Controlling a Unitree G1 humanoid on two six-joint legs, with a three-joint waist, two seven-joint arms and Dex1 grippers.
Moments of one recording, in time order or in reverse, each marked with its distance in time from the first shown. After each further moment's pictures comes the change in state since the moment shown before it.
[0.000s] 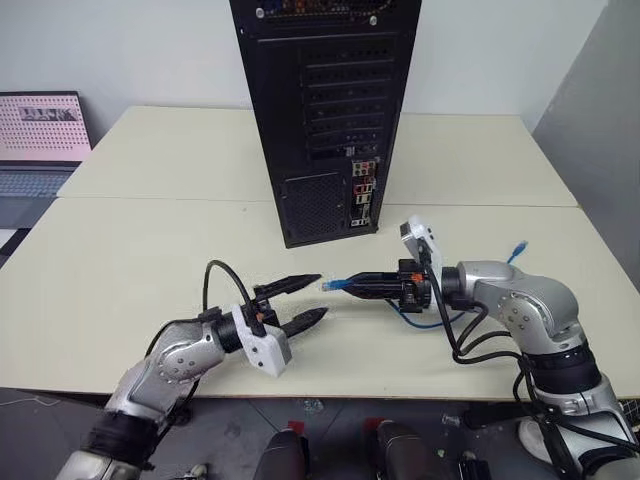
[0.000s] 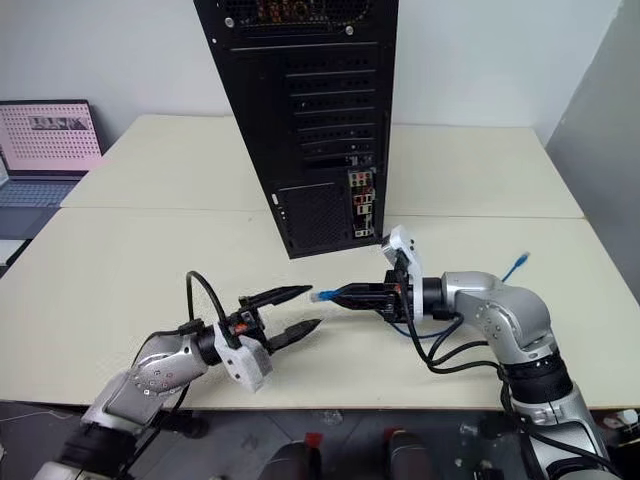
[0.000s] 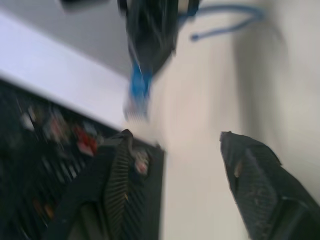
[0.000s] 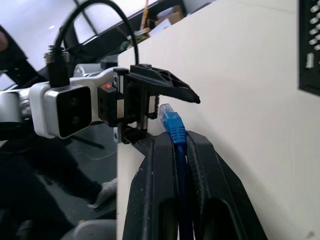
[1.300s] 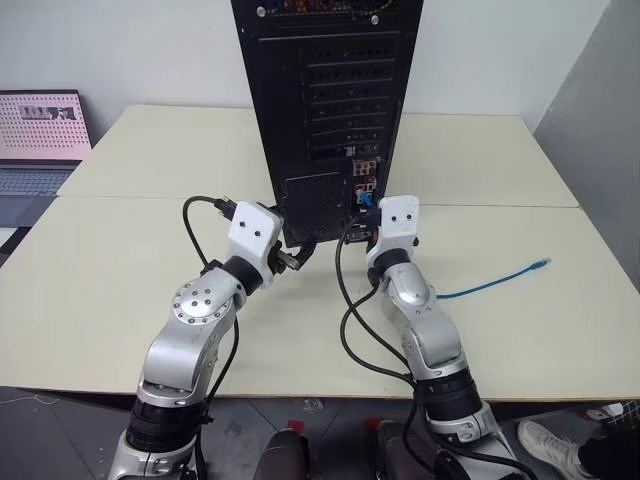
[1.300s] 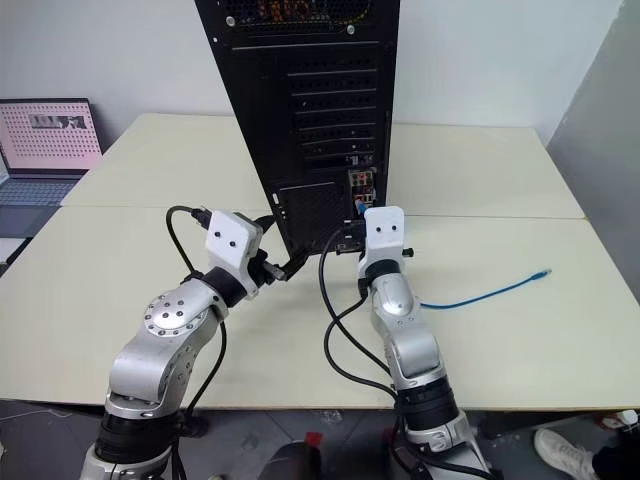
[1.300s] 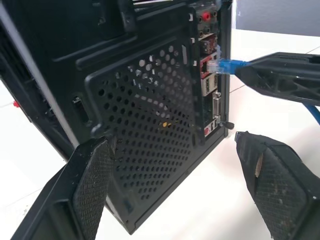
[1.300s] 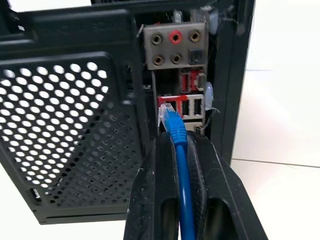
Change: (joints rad) left arm -0.215 -0.272 0.134 -0.449 -0.351 1.222 0.142; right arm 0.044 0.622 0.050 0.212 -0.675 -0.563 -1.010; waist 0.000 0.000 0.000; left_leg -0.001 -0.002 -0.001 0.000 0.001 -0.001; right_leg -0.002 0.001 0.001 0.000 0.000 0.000
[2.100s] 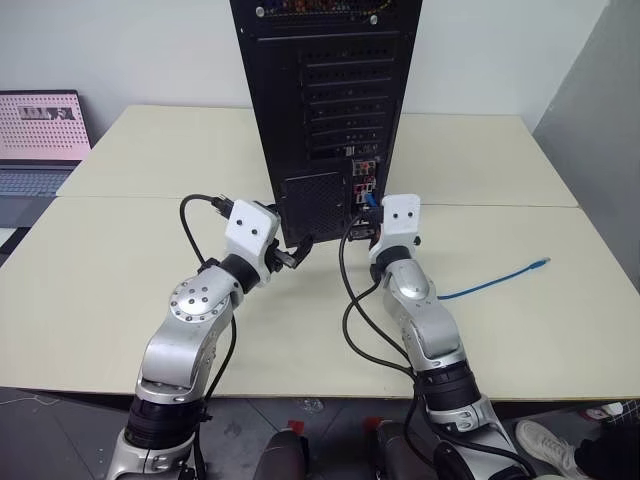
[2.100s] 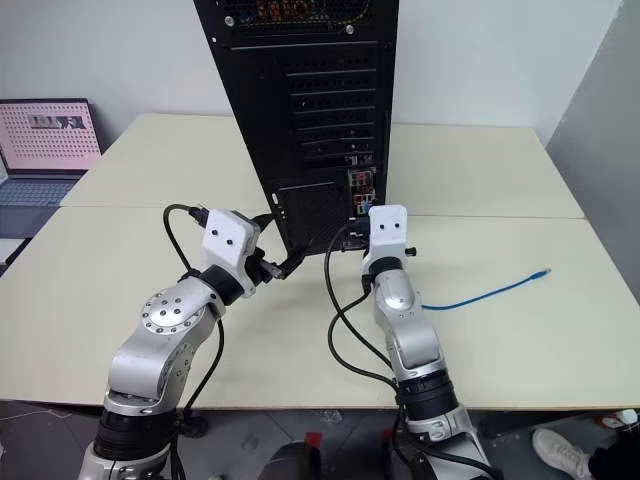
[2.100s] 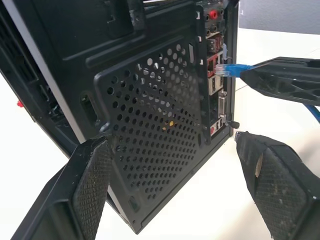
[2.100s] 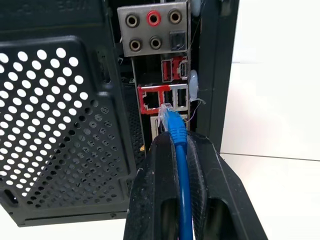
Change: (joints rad) left arm -0.012 0.008 0.002 0.039 0.007 -0.021 -0.020; right arm -0.033 -0.003 -0.027 0.067 0.005 -0.011 0.007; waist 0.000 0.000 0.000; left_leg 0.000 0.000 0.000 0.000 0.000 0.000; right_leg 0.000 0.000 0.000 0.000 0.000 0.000
